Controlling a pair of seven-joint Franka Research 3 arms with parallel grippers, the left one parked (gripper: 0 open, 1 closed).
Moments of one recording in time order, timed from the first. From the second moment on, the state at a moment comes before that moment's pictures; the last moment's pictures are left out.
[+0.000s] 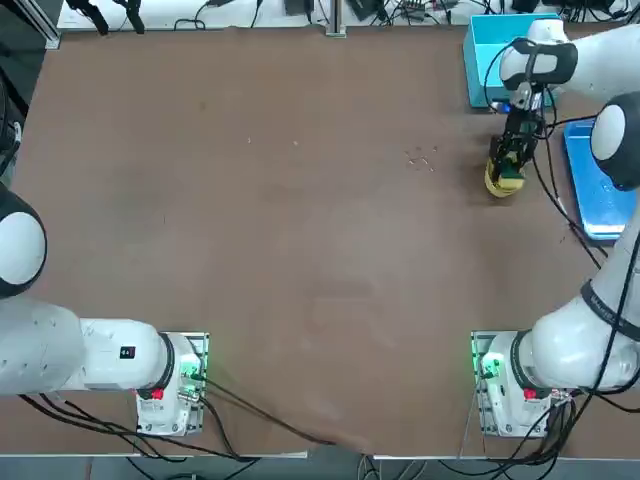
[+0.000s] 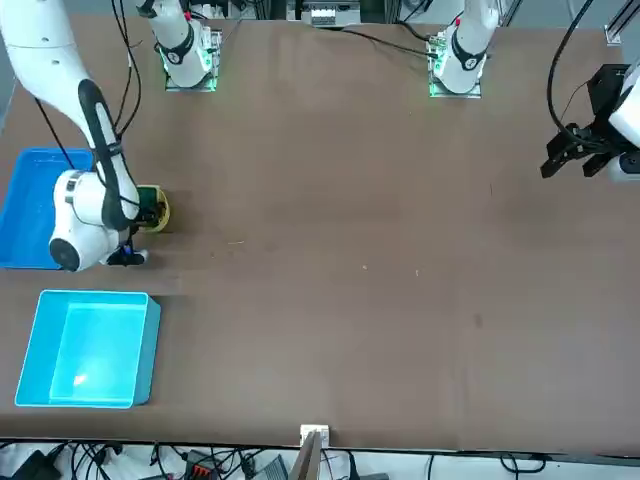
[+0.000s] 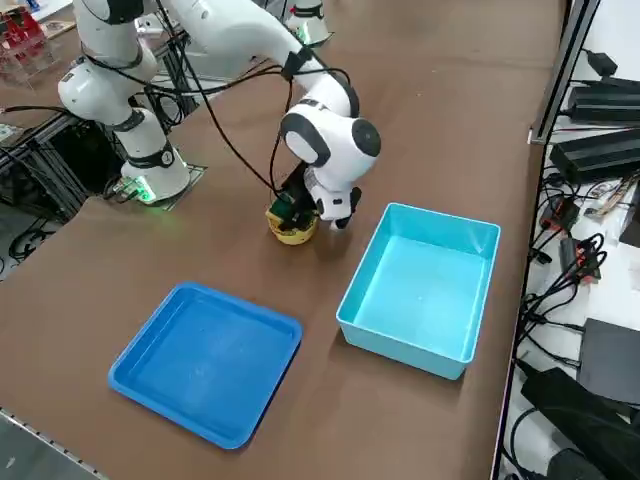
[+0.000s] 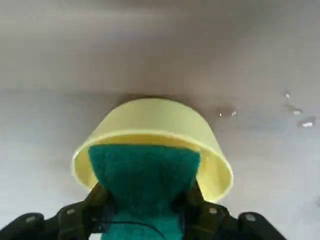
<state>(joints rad) -0.05 0.58 -0.05 -1.80 0.00 1.71 -0.11</state>
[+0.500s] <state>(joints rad) -0.05 0.54 -0.05 -1.76 0.00 1.58 -0.11</state>
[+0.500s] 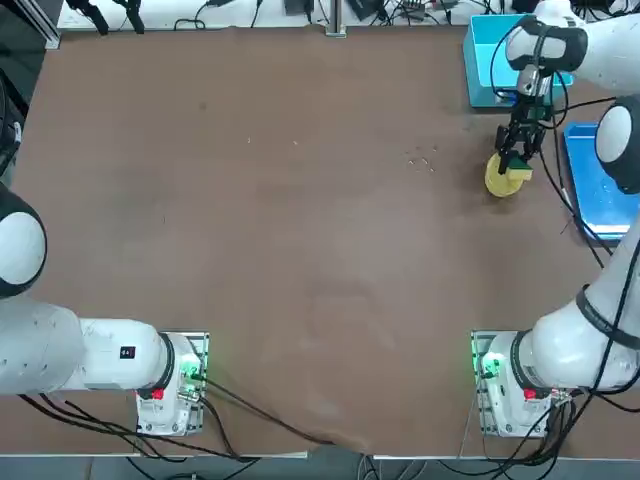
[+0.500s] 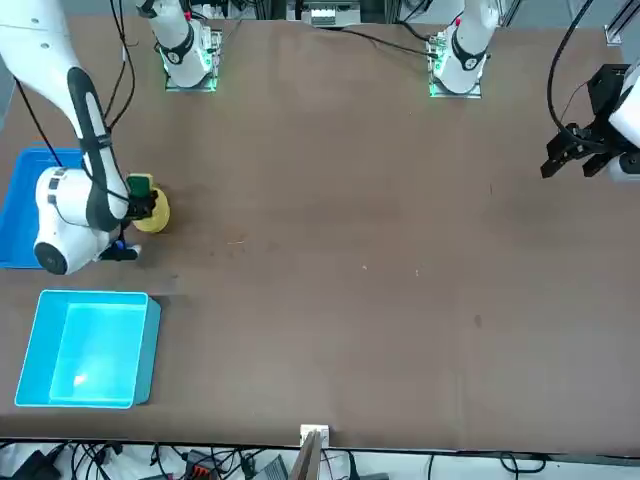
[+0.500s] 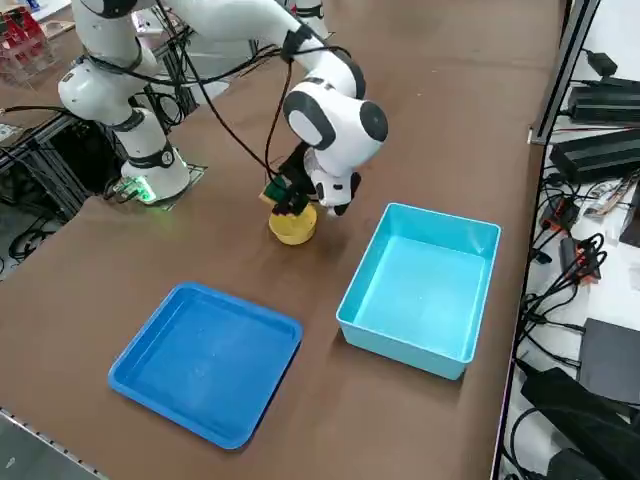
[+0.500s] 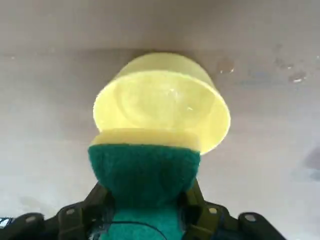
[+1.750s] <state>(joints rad) -0.04 0.54 -0.05 -1.78 0.00 1.60 -0.11</state>
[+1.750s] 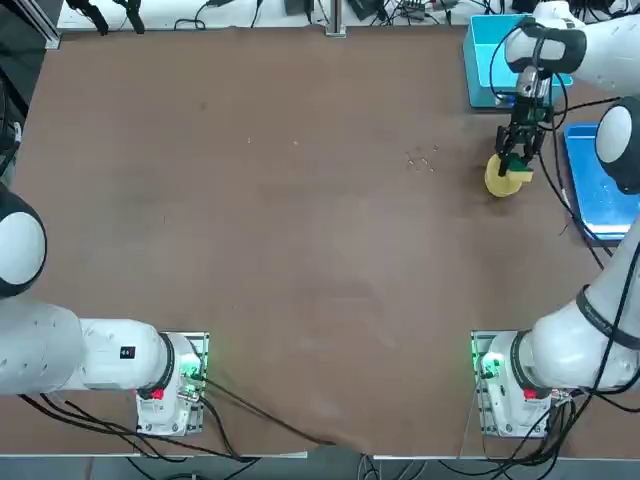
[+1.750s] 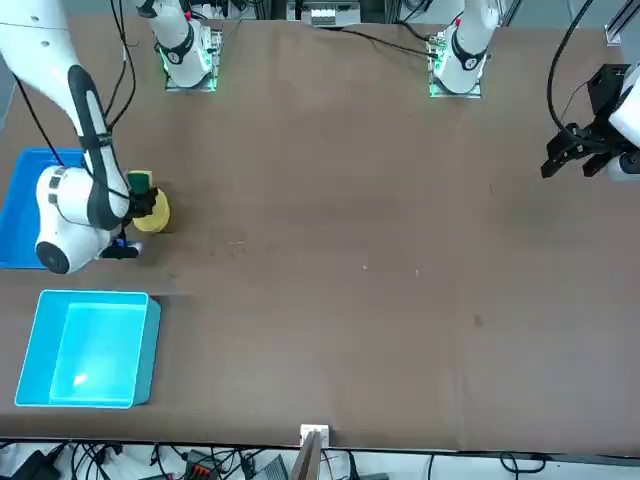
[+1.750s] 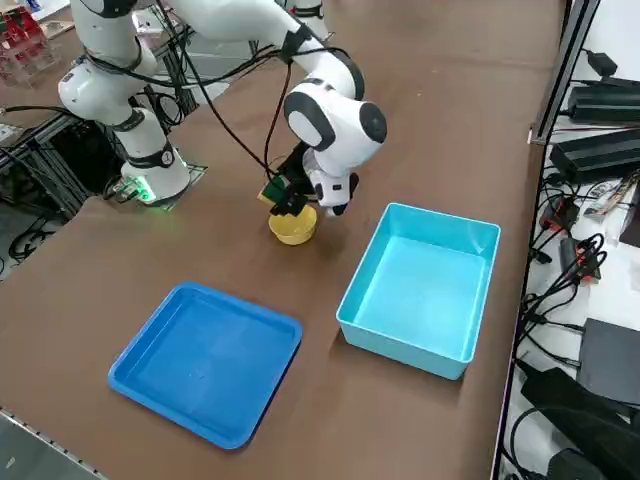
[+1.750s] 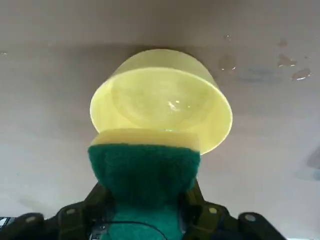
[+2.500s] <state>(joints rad) -0.05 0.42 -0.05 -1.99 0.00 1.85 -0.06</state>
